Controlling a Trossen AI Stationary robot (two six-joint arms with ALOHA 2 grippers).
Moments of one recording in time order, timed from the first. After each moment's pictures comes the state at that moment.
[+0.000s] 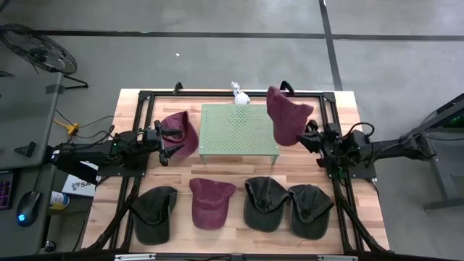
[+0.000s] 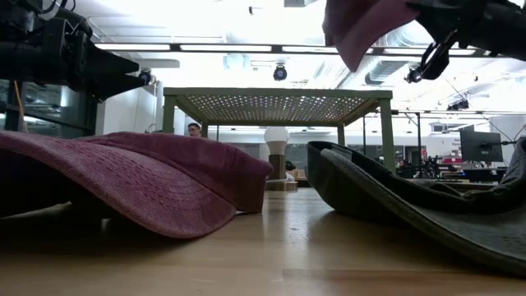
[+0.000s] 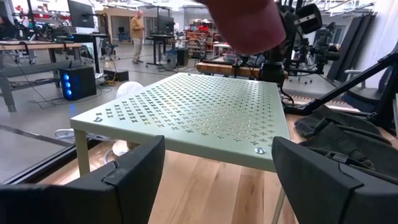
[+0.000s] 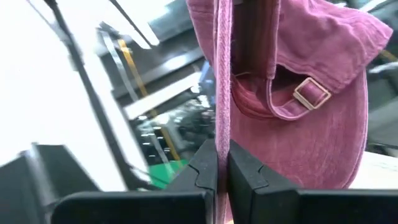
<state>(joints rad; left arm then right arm) 0.03 0.02 0.01 0.05 -0.25 -0.06 0.01 0.37 0.04 0.75 0.08 0.44</state>
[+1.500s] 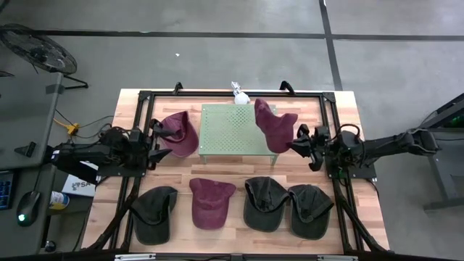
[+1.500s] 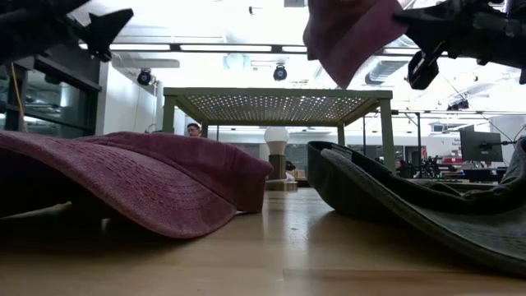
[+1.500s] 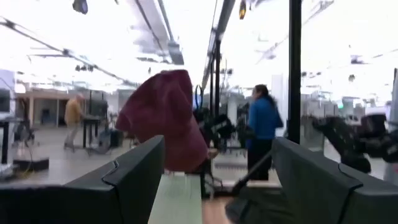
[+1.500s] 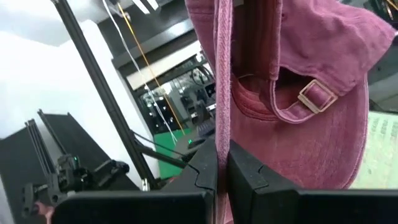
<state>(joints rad) 0.03 0.02 0.01 0.44 0.04 -0.05 0.01 0.60 0.06 0.84 0.02 0.45</state>
